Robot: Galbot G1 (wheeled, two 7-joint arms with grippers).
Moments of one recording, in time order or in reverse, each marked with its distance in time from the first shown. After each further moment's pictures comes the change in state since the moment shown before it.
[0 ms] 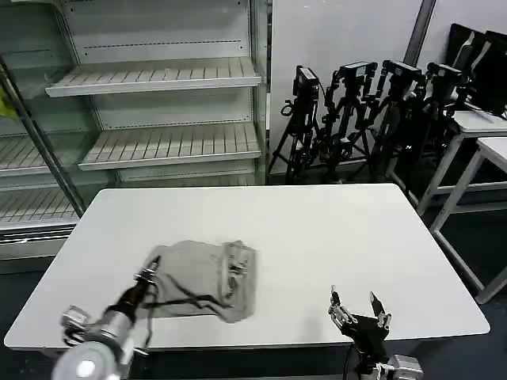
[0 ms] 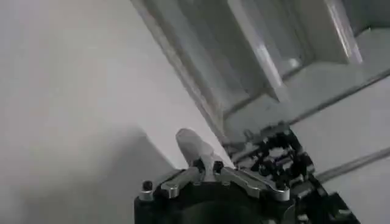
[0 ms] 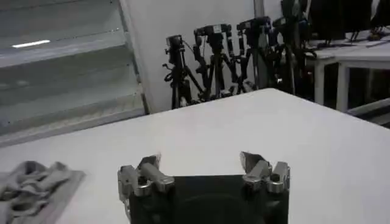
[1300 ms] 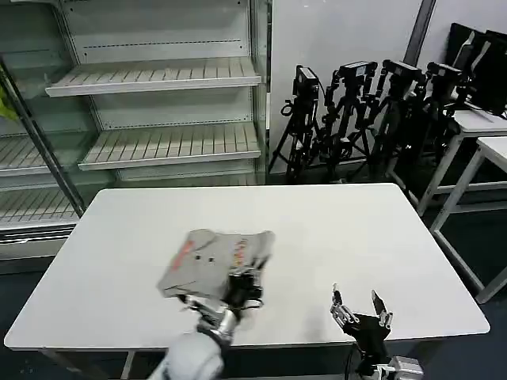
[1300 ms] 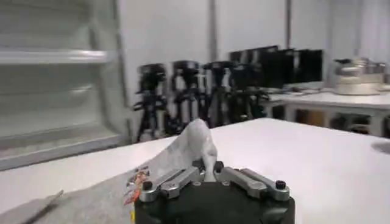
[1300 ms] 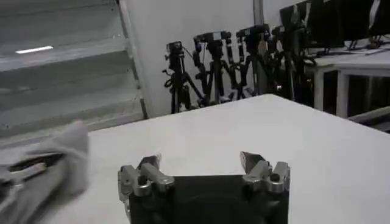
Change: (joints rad) left arm -0.300 0.014 0.785 0.145 1.183 -0.063 0.168; right arm 0.004 -0.016 0.014 -0.040 -0.001 0.065 -0.013
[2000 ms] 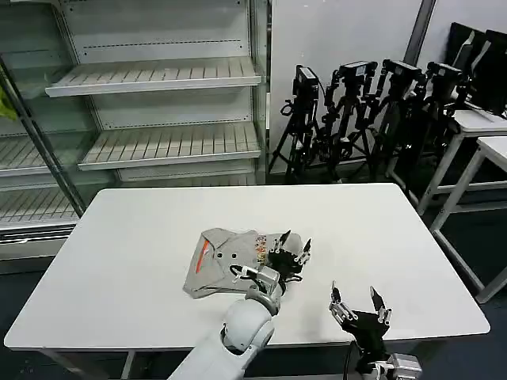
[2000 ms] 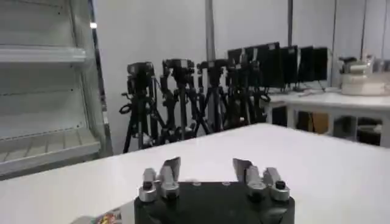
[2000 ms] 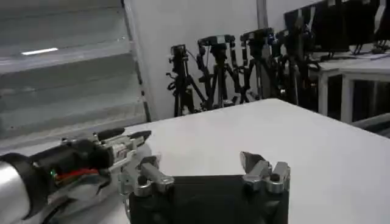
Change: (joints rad) left arm -0.226 -0.204 0.098 0.247 0.001 0.031 -0.085; right arm 0.012 -0.011 0.000 0.007 -0.019 0.004 -0.015
